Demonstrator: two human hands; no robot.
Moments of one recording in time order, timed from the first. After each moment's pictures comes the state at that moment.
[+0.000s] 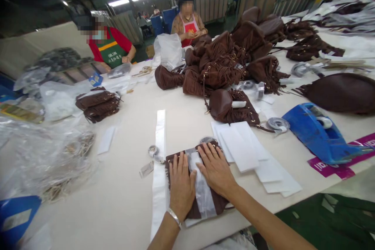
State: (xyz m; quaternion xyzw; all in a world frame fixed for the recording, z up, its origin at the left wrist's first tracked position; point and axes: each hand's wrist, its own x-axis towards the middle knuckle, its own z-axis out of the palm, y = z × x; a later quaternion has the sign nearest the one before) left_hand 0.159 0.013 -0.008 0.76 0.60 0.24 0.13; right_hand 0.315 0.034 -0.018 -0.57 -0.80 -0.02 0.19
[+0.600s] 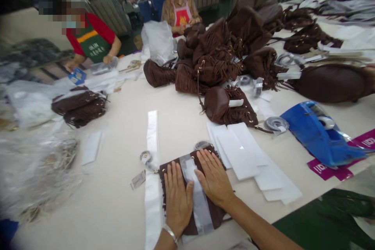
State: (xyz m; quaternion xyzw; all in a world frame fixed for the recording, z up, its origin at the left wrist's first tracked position) left_hand 0.158 0.011 -0.039 0.74 0.61 0.22 0.14; right_hand 0.329 0.036 -0.040 -0.59 -0.77 0.04 0.22
